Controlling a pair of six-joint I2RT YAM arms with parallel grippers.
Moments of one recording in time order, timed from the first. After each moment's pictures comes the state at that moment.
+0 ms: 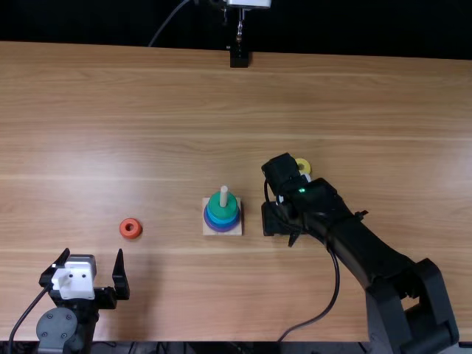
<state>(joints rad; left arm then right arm) -0.06 0.01 0.11 -0.41 -0.04 -0.06 0.44 1.83 1.21 -0.78 0.04 0.34</state>
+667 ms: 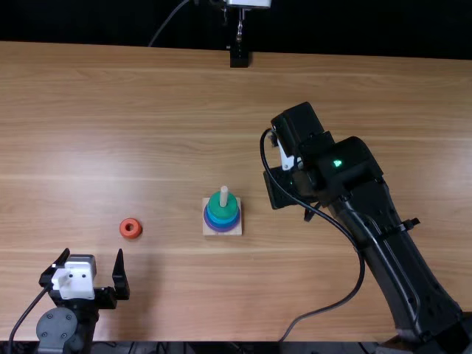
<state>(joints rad) -0.06 0.01 0.11 -0.41 -0.04 -0.06 0.48 1.75 1.84 -1.32 0.04 0.15</state>
